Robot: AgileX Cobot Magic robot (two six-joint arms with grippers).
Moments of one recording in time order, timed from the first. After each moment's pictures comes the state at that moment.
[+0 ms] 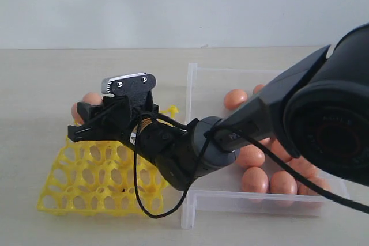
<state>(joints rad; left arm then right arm) -0.20 0.31 0.00 -0.55 -0.74 -0.06 0.87 2.32 -1.25 0.03 -0.87 0.33</state>
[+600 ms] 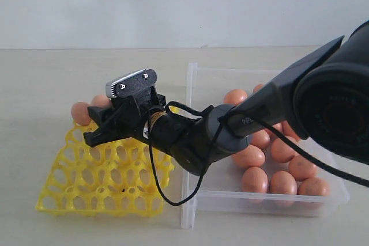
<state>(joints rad) -0.20 0.31 0.00 -0.55 -0.74 -0.06 0.80 2.32 -1.25 -0.15 -0.81 0.25</state>
